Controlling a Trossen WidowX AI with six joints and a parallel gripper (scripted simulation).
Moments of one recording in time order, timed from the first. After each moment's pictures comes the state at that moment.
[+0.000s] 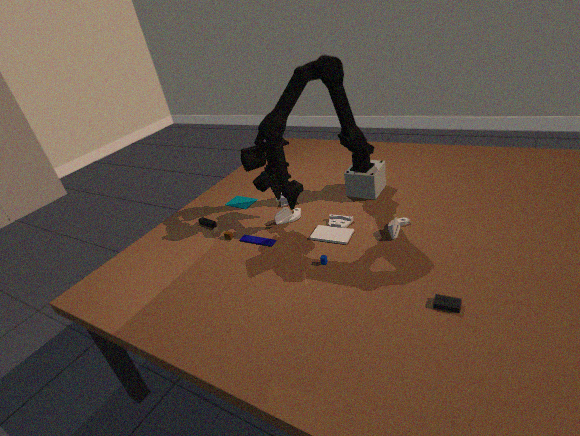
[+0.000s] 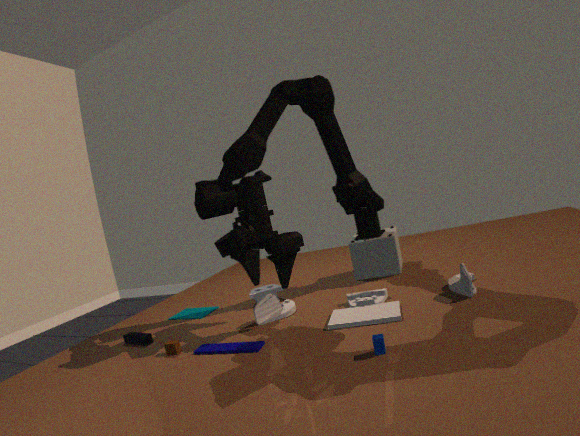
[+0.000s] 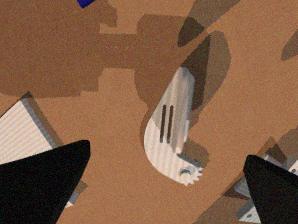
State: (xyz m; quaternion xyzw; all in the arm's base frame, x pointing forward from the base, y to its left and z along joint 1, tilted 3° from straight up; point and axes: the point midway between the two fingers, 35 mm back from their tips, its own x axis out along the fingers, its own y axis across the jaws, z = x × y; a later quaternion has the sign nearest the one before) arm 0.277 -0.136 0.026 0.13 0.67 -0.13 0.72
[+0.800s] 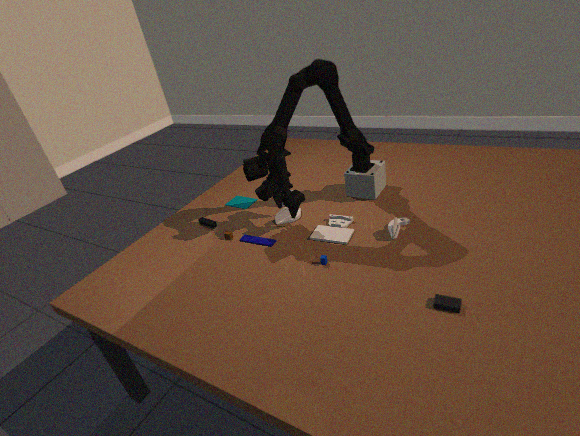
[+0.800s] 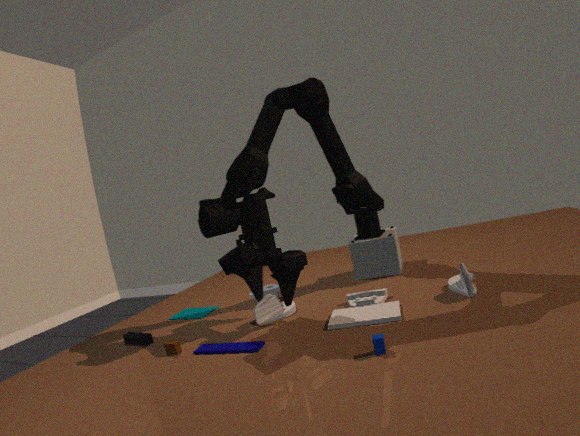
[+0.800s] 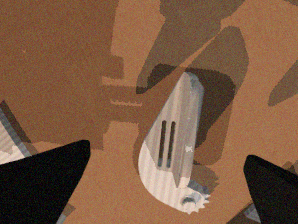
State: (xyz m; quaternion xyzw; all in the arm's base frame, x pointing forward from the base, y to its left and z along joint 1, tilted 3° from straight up) arm 0.280 -0.136 -0.008 0.13 0.67 -0.13 0.72
